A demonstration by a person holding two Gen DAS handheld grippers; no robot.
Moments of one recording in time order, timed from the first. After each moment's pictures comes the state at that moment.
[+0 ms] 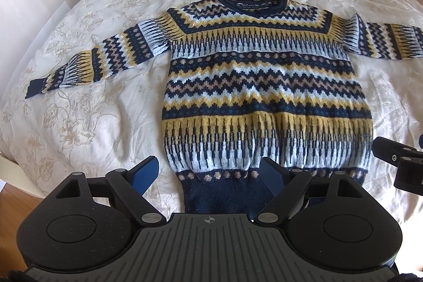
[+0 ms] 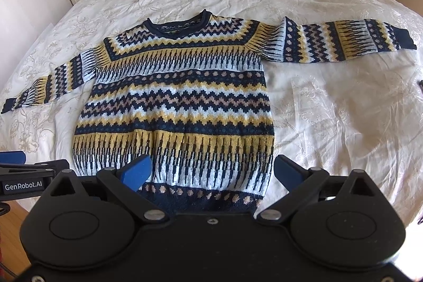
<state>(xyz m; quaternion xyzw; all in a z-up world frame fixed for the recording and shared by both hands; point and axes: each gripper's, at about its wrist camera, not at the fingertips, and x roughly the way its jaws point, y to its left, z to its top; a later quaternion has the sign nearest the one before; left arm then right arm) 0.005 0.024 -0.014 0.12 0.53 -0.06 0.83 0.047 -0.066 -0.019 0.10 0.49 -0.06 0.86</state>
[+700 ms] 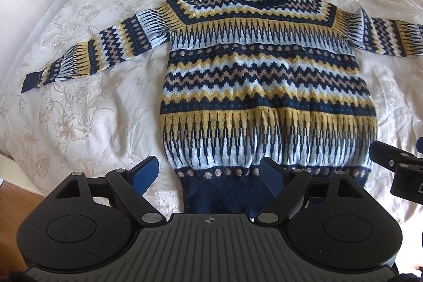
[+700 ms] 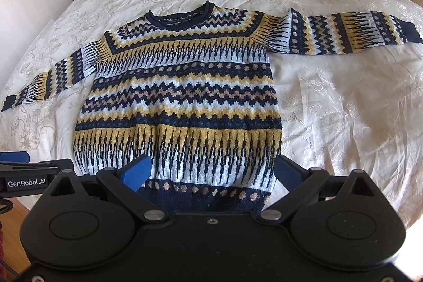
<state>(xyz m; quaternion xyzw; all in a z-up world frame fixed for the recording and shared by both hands) 0.015 0.024 -0.024 0.12 0.55 -0.06 0.82 0.054 -0.062 -0.029 0.11 0.50 -0.05 0.86</state>
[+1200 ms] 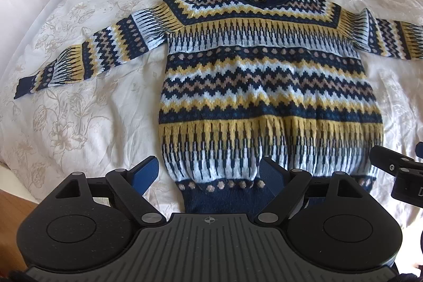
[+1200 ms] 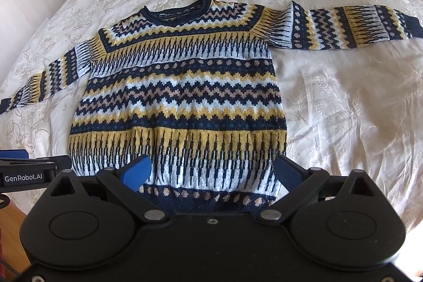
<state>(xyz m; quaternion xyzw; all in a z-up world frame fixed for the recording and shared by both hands) 0.041 0.027 -0.033 0.12 0.56 -0.06 0.82 0.072 -0.062 -0.040 0.12 0.51 -0.06 0.85</state>
